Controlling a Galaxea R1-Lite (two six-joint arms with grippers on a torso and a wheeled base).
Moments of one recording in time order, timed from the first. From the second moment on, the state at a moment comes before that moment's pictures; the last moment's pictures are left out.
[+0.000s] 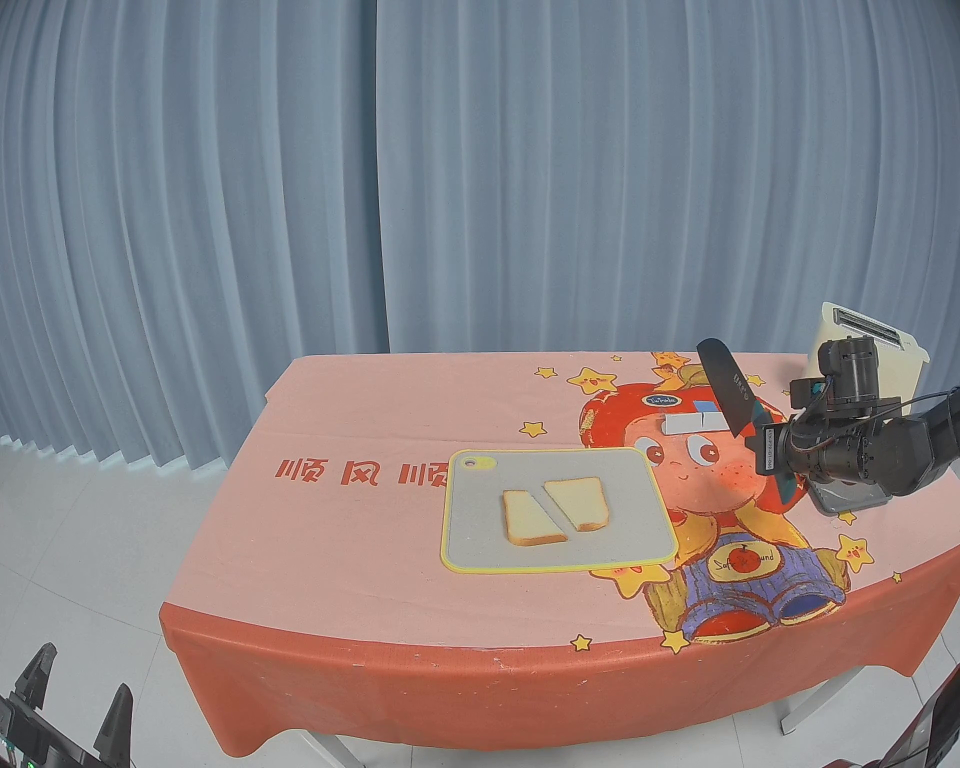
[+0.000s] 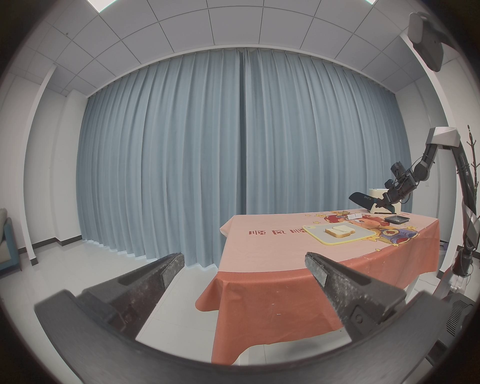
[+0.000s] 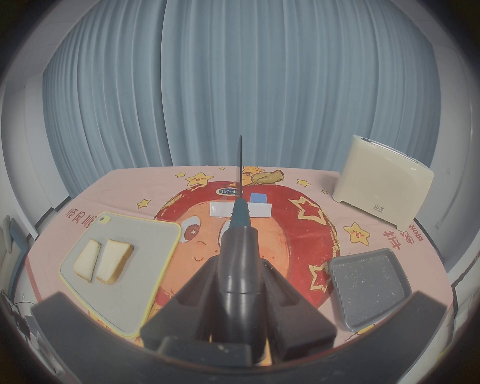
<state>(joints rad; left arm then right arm) 0.00 0.06 -0.02 0.00 -0.03 0.01 0.14 1.88 -0.90 -0.36 -0.08 0.04</state>
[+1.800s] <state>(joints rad) 0.00 0.06 -0.02 0.00 -0.03 0.01 0.14 1.96 -0.88 -0.34 -0.08 0.01</state>
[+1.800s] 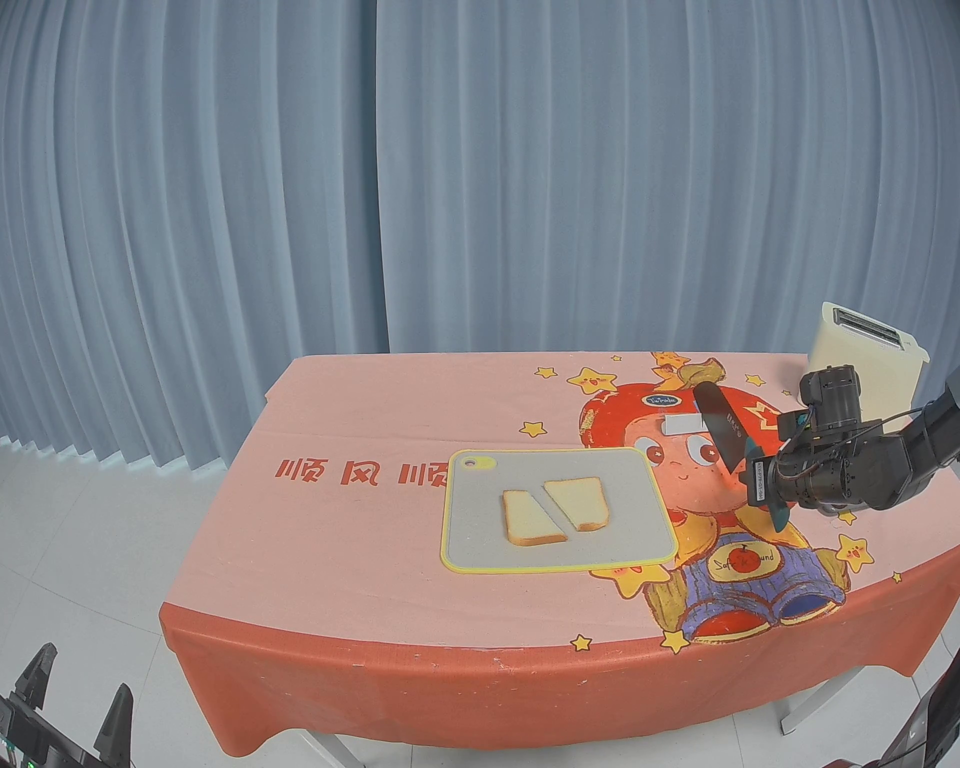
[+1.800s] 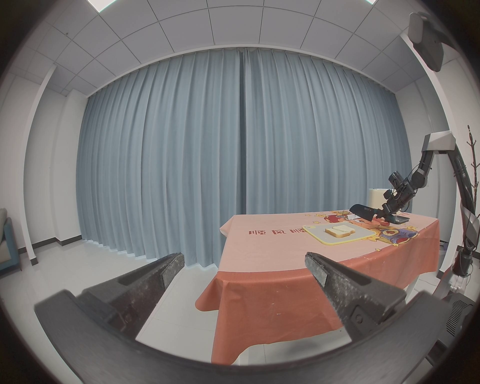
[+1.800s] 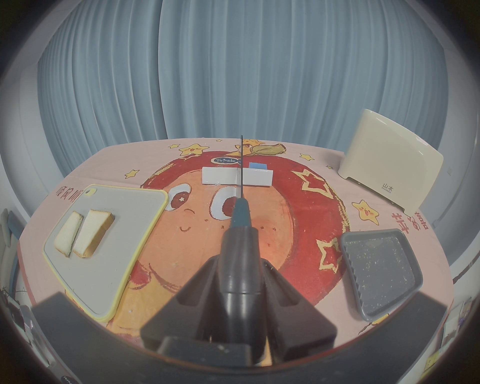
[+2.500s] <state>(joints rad) 0.00 0.06 -0.02 0.00 -0.03 0.01 0.13 1.97 -0.88 -0.34 -0.08 0.01</state>
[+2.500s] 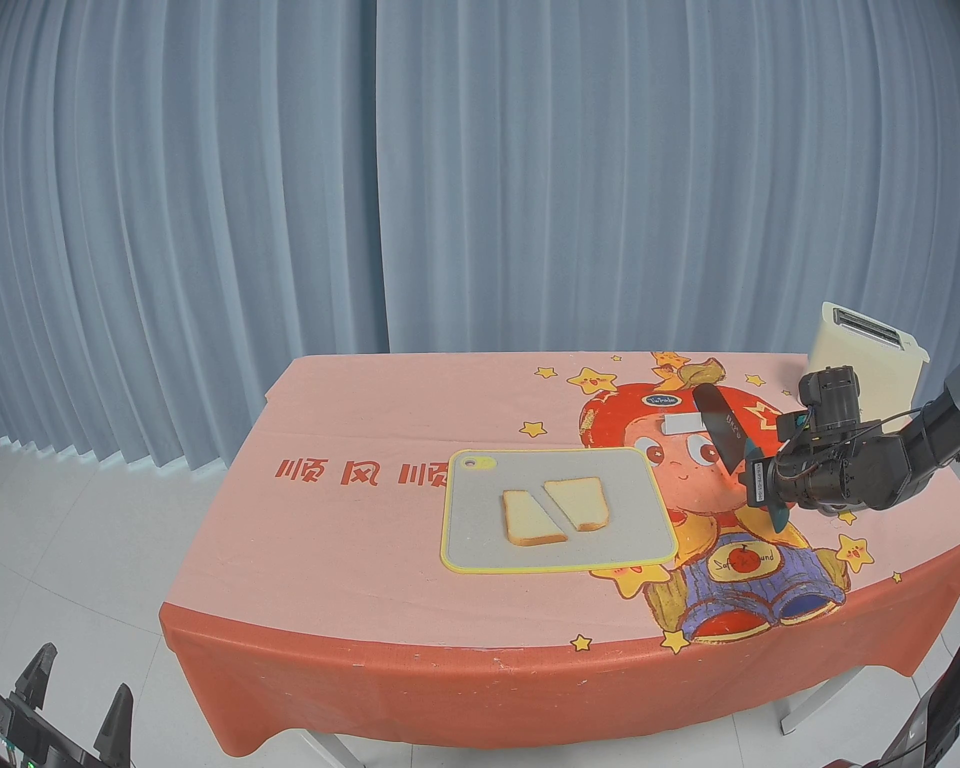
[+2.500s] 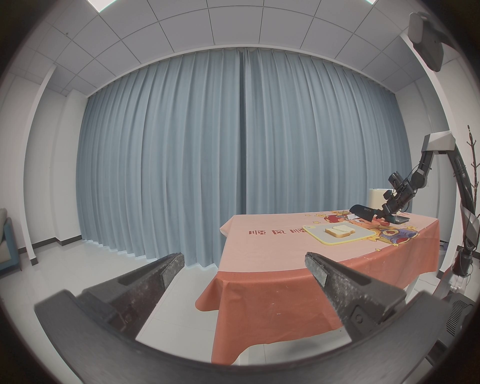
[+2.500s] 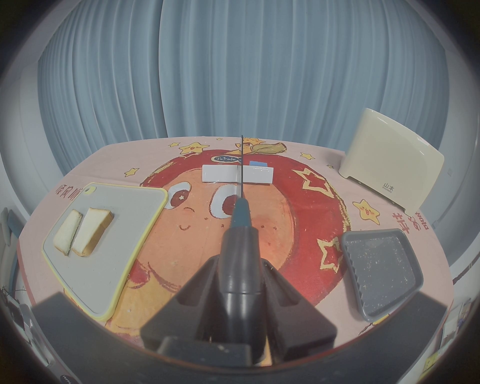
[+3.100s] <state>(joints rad) 0.00 0.06 -0.02 0.00 -0.03 0.01 0.13 1.97 -0.88 -0.34 -0.08 0.01</state>
